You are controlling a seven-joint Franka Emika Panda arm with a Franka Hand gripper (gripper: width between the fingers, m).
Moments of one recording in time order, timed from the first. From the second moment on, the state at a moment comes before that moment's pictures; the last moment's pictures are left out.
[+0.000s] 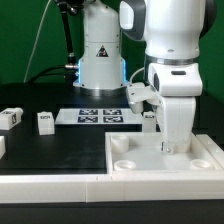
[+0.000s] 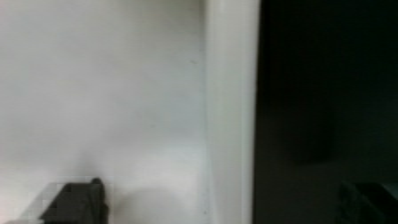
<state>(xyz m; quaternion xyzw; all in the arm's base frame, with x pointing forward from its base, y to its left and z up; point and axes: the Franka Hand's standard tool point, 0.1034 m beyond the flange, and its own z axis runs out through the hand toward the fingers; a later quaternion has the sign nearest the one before) 0.492 0.091 0.008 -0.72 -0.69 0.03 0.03</state>
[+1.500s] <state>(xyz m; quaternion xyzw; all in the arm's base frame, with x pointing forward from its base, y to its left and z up) 0.457 0.137 0.066 -0.95 -0.31 0.02 0.00</state>
